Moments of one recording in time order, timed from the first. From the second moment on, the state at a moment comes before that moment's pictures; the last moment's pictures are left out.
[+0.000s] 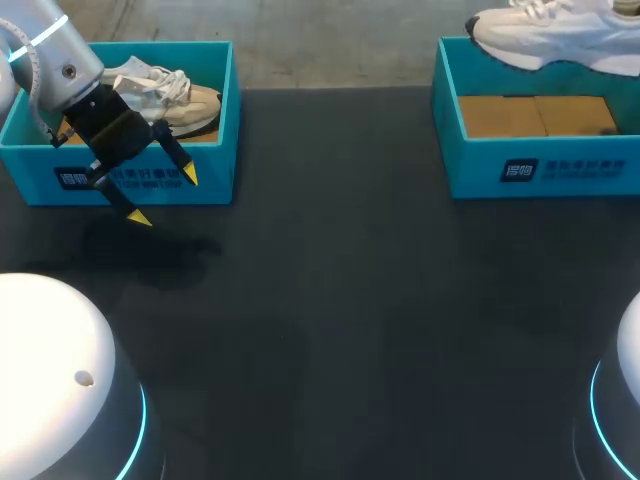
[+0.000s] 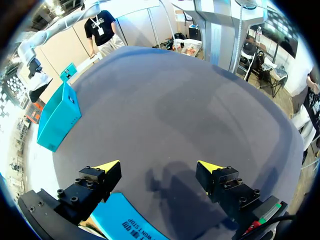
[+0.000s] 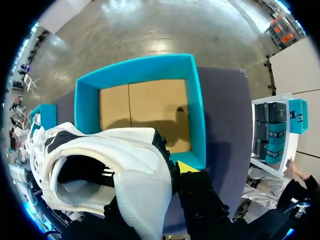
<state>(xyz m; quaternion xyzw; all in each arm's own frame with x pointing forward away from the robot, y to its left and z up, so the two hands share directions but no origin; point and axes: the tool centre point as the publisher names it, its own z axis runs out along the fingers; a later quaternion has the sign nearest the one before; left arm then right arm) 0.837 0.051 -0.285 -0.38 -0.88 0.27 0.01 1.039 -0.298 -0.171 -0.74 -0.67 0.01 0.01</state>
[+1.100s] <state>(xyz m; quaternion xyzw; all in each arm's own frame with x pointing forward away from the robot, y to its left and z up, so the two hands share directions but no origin) 0.837 0.051 -0.285 -0.38 -0.88 0.27 0.01 1.040 -0.308 -0.198 -0.75 -0.66 0.00 0.02</state>
